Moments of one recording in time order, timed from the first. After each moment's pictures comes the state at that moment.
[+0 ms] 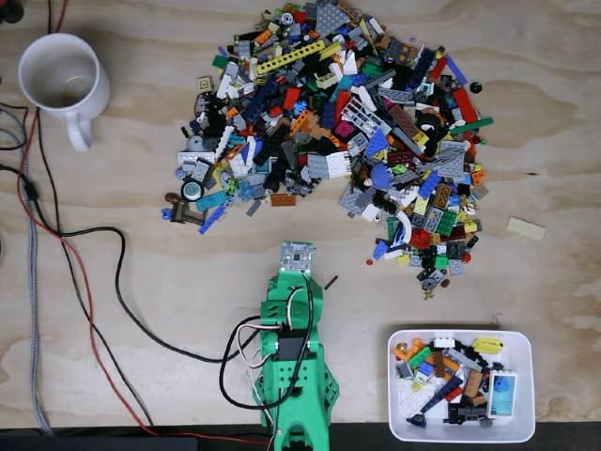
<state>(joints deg) -3.3 193.0 180.9 64.0 -79.9</state>
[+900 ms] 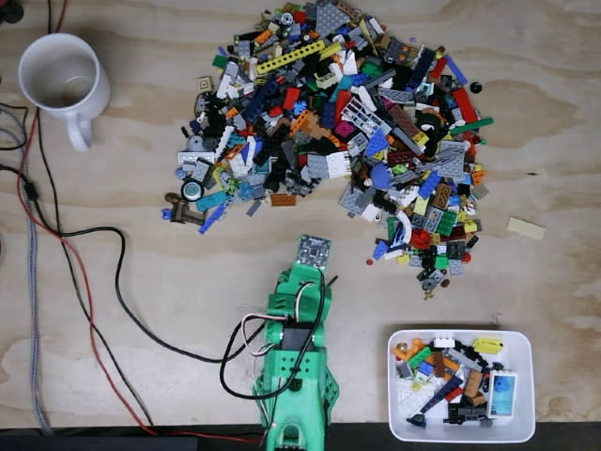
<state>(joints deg) 4.6 172.3 172.5 56.2 -76.3</state>
